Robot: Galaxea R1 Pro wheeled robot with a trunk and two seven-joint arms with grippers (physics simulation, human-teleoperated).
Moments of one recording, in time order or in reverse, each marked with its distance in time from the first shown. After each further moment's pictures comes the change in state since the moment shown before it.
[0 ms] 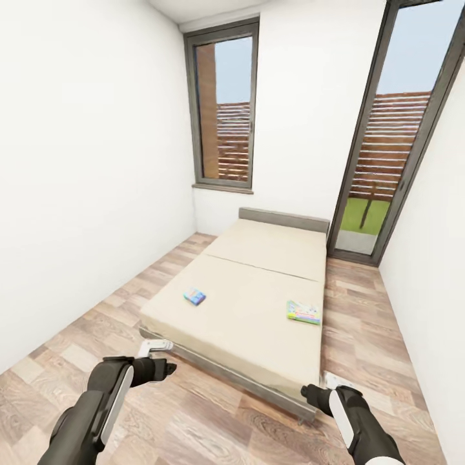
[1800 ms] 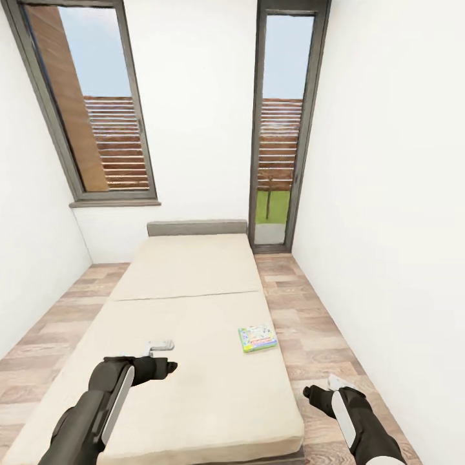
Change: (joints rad) left arm 0.000 -0.002 -0.005 0.000 0.000 -0.022 -0.001; right arm -0.005 0.000 -0.040 0.013 0.001 -0.004 0.001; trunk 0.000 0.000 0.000
